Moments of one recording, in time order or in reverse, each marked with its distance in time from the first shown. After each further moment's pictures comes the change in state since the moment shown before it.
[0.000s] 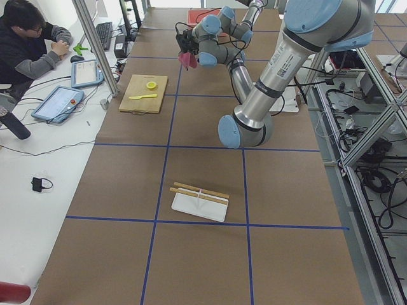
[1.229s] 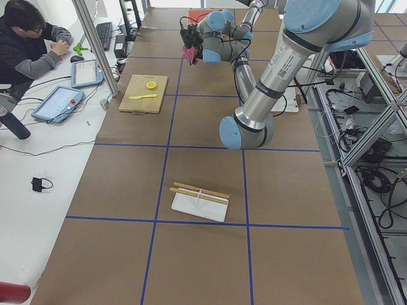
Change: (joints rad) left arm 0.009 0.035 -0.077 0.000 -0.020 0.018; right arm 0.001 -0.010 -0.021 -0.003 -0.034 -0.004
